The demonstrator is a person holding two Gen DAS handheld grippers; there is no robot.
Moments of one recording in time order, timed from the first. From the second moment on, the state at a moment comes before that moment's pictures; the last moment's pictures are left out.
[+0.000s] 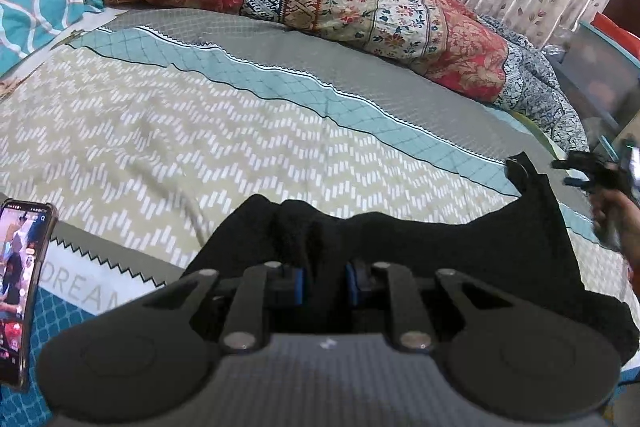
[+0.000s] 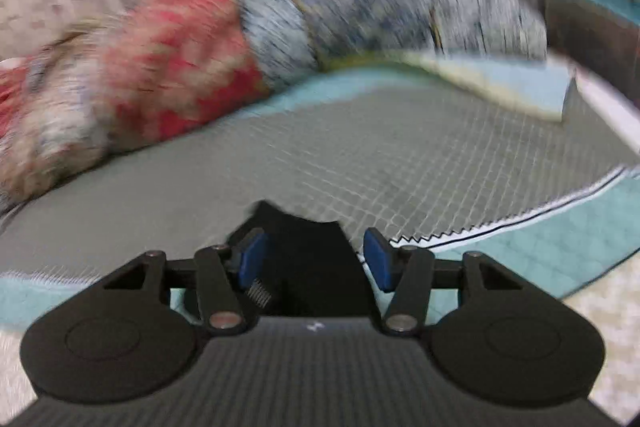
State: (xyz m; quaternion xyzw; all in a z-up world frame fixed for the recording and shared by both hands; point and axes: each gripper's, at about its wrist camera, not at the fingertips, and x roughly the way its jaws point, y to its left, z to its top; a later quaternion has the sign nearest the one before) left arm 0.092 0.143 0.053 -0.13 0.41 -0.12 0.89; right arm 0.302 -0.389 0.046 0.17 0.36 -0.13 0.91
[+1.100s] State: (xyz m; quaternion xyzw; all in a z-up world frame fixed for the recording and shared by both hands) left arm 0.246 0.113 0.065 -0.14 0.32 -0.06 0.94; right arm 0.191 -0.474 0.090 0.39 0.19 -0.24 0.87
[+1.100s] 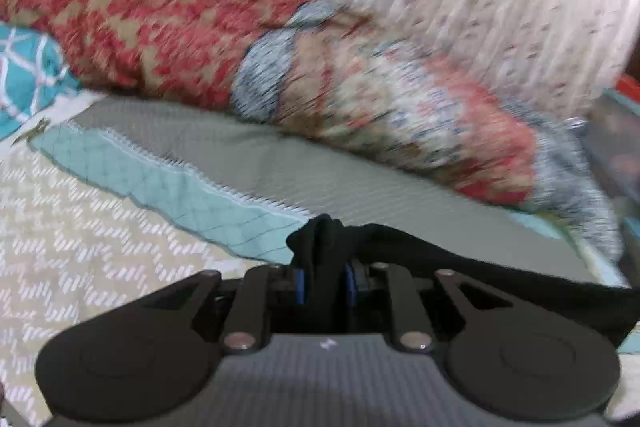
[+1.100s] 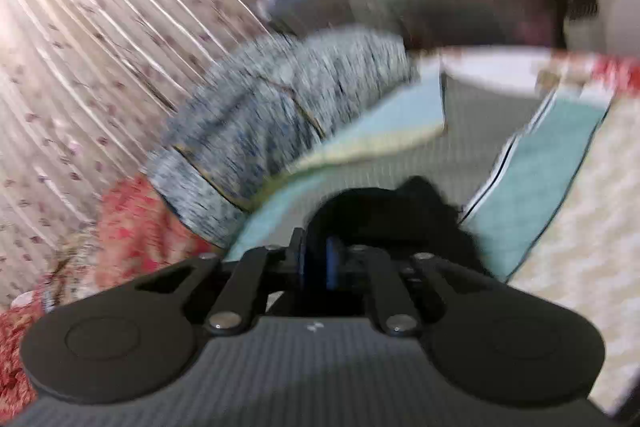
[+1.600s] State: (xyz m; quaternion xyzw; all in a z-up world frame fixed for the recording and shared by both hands) left arm 0.265 0.109 0.021 -0.13 0.34 -0.01 0.93; right arm 0.232 -0.503 0.055 0.32 0.27 -0.25 0.87
